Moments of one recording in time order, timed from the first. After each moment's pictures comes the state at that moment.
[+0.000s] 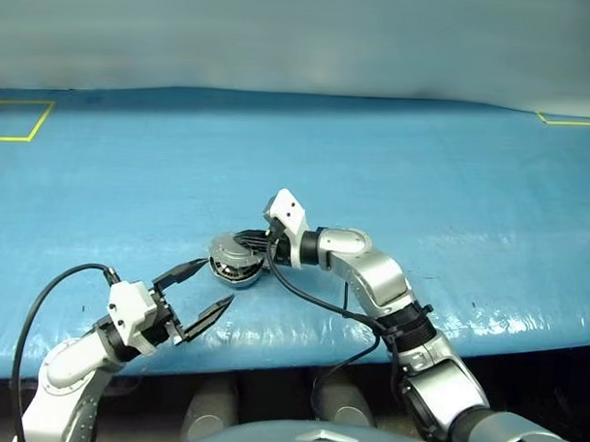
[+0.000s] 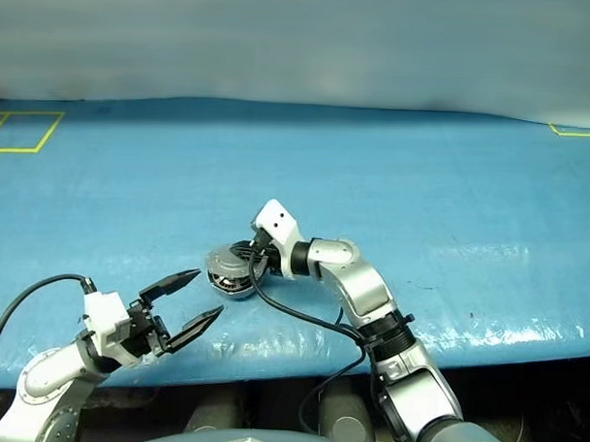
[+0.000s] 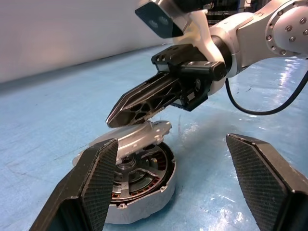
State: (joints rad) left arm 0.41 0.52 0.08 -0.40 -0.47 -0.11 -0.83; right arm -0.50 -0.11 0.37 0.05 0.20 0.55 0.79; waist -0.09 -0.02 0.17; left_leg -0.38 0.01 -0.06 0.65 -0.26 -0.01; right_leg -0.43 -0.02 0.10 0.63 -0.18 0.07
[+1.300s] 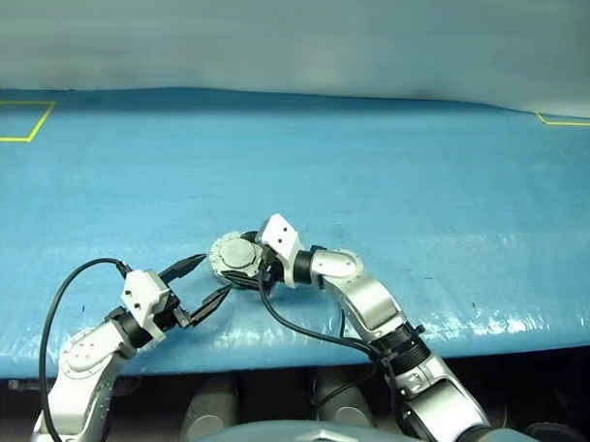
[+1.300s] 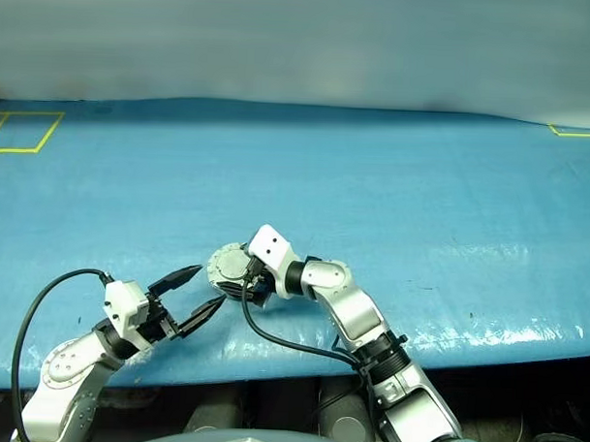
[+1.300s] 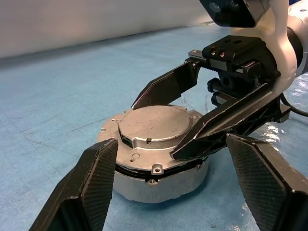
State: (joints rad) left arm 0.32 0.43 0.07 -0.21 -0.38 -0.12 -0.81; right arm -0.41 -0.11 0.45 0.07 0.10 0.38 0.74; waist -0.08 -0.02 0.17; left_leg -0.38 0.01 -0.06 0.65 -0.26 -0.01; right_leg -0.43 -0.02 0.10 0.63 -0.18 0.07
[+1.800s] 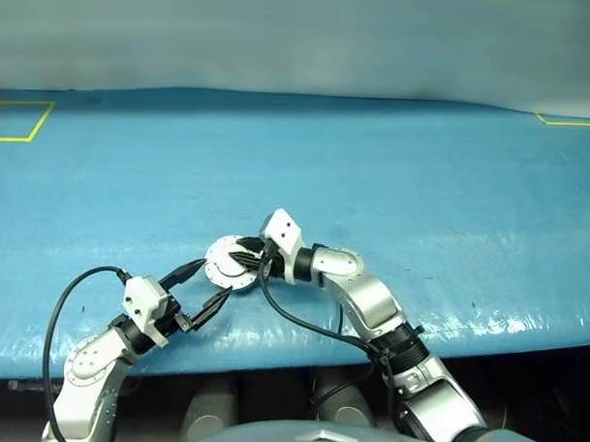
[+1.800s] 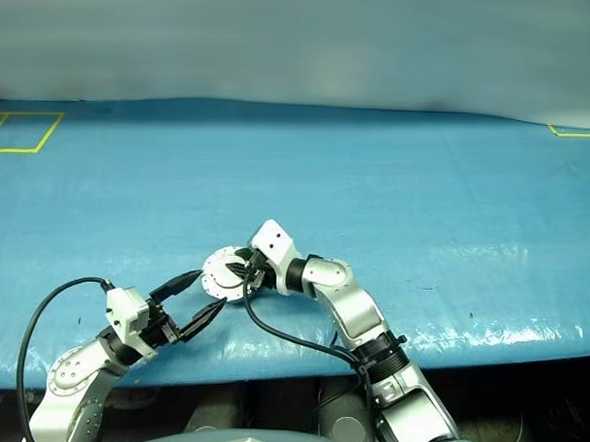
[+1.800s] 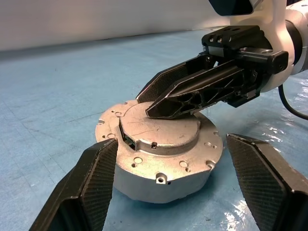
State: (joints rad) left arm 0.33 0.40 0.07 -0.17 -0.38 -0.15 -0.82; right arm -0.40 -0.08 0.42 0.07 0.13 0.41 0.72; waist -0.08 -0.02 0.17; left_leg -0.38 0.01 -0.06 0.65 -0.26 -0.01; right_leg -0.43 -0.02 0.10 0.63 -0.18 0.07
